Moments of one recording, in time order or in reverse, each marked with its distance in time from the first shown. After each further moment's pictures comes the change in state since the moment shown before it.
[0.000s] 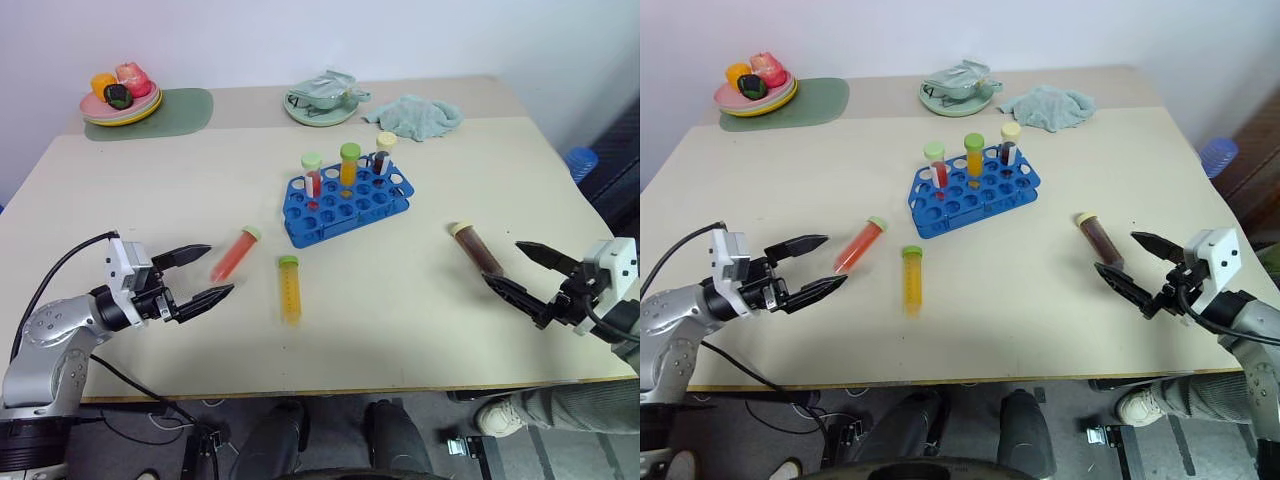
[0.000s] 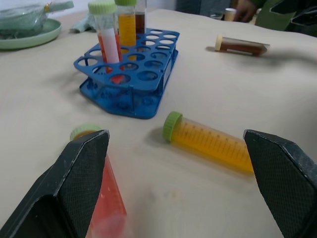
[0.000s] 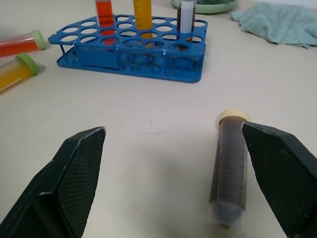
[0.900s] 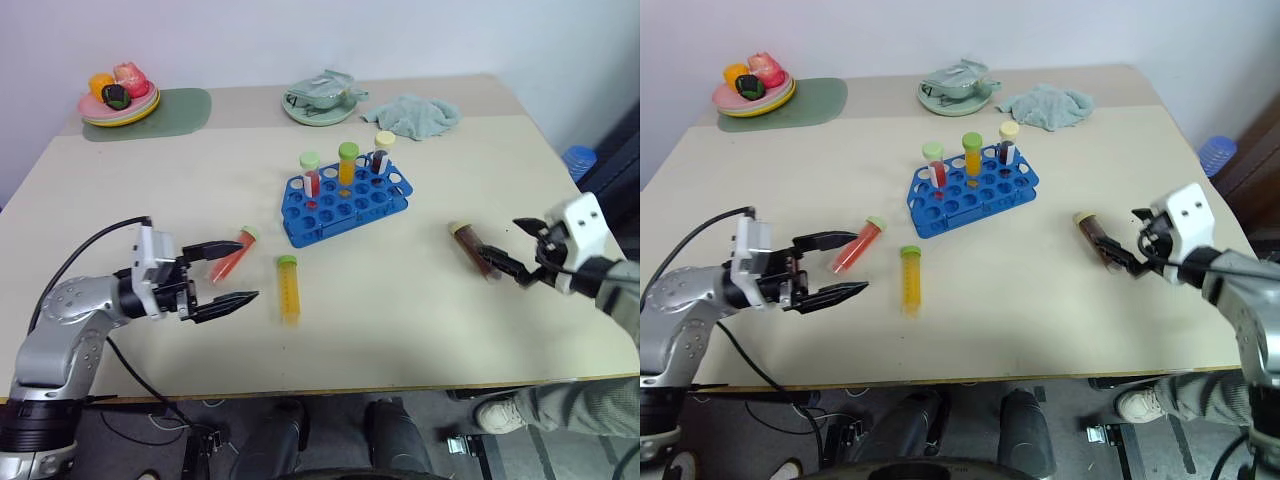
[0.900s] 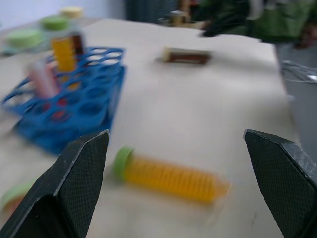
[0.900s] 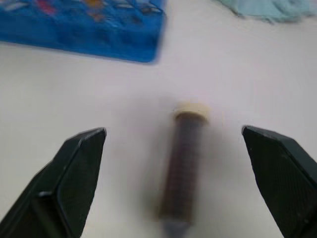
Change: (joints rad) left arm -0.127 0.013 -0.105 -0.118 -0.013 0.111 -0.082; right arm -0.378 -0.156 0.230 0.028 -0.147 0.432 -0.274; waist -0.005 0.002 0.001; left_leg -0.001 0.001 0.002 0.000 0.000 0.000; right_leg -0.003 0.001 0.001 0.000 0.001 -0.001
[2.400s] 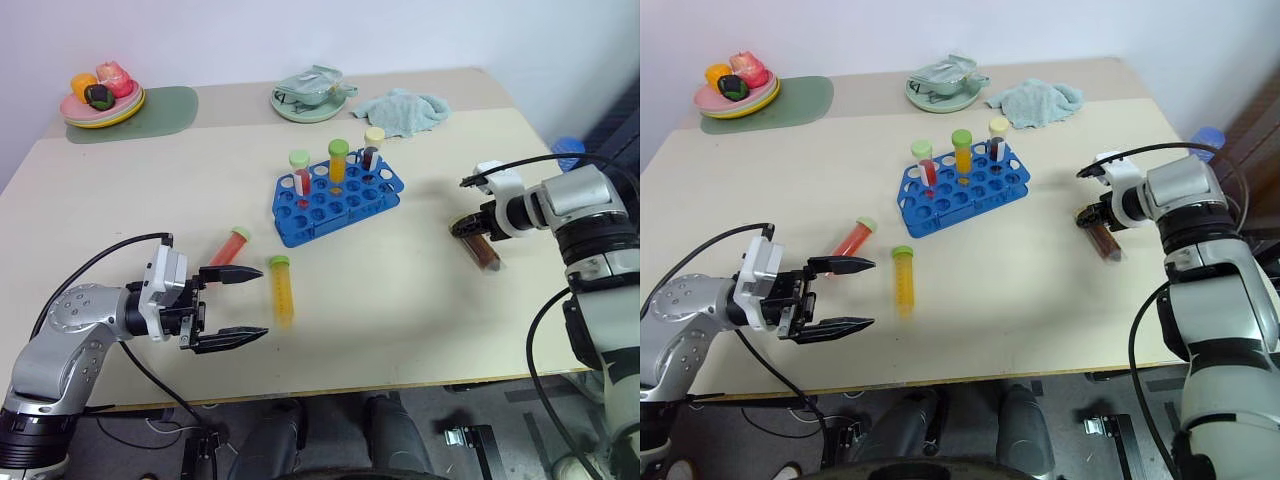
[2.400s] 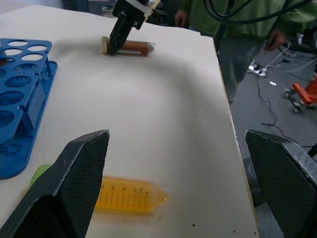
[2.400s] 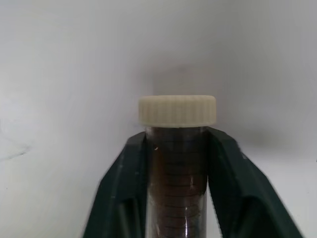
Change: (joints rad) left arm 0.083 0.043 -0.009 -0.106 -0.042 0.046 -0.095; right arm -0.846 0.161 0.581 0.928 -0.371 0.331 0.257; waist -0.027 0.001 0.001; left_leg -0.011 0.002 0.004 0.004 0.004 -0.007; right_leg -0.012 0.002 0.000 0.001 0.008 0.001
